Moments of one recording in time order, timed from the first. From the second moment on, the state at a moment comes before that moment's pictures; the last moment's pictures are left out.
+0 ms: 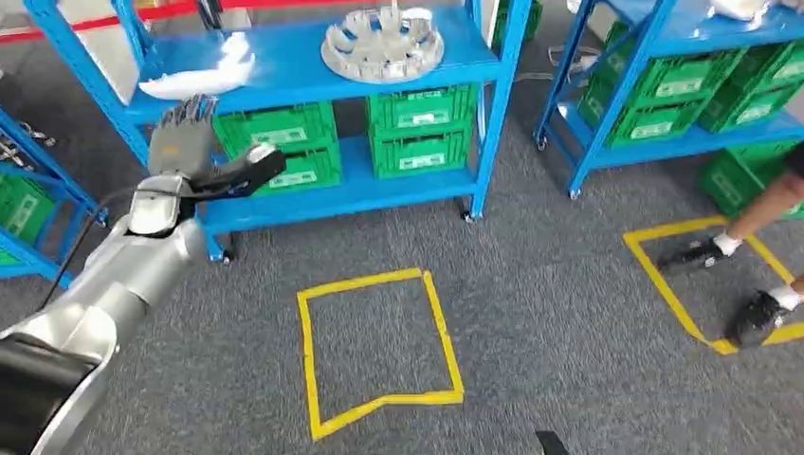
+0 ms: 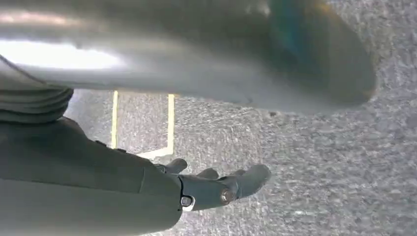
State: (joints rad) left arm -1.11 0.05 -0.61 -0.29 -1.05 0.37 -0.04; right arm -0.05 0.05 -0.20 -0.18 0.14 -0.03 0.03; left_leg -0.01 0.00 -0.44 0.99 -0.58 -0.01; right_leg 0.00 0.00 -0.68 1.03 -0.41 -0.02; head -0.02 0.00
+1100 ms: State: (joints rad) left arm -1.11 0.06 -0.60 -0.29 -1.06 0.37 -0.03; right arm -0.05 0.05 -0.20 -0.17 0.16 -0.03 0.04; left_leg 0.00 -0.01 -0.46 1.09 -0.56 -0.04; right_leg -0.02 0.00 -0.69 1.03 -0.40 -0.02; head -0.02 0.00
